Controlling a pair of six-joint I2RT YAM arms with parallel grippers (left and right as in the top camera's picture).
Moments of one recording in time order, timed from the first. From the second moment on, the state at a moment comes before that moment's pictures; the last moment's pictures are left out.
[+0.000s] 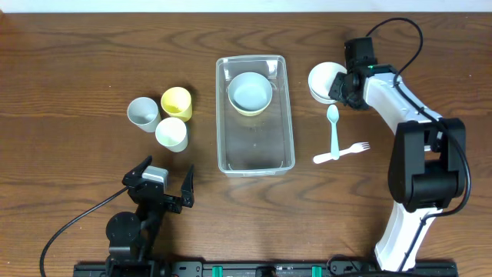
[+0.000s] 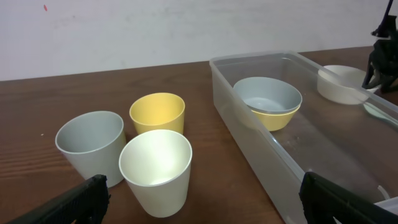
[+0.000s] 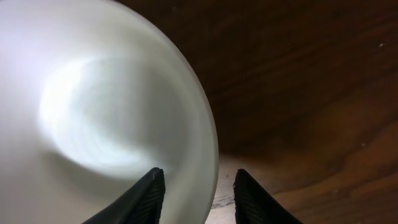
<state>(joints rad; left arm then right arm) -0.03 0.01 0.08 -0.25 0.23 0.02 0.10 2.07 1.45 -0.59 0.10 0.51</state>
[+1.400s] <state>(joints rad) -0.03 0.01 0.08 -0.25 0.23 0.02 0.26 1.65 1.46 -0.51 -0.11 0.46</state>
